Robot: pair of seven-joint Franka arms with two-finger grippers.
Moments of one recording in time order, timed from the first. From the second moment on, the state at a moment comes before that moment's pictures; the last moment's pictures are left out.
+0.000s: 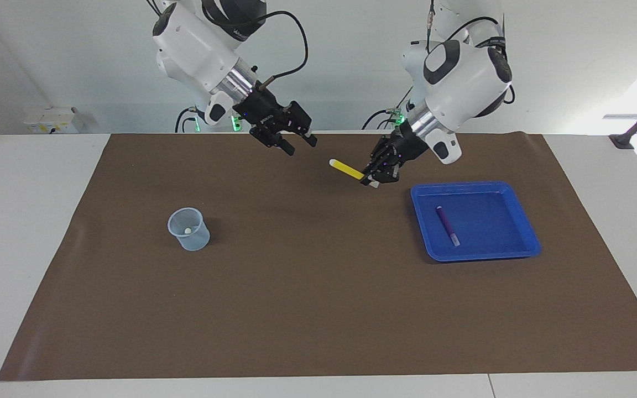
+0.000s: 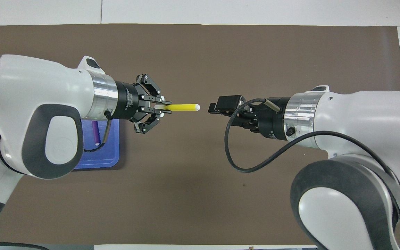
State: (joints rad) left arm -0.32 0.03 -0.16 -1.87 -0.66 2.13 -1.60; right arm 0.34 -0.12 0.07 -1.97 0.74 2.24 0.44
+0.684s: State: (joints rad) left arm -0.37 -0.02 -0.16 -1.96 -0.79 2.27 -1.74; right arm 0.41 -0.11 0.07 -2.00 0.74 2.37 0.44
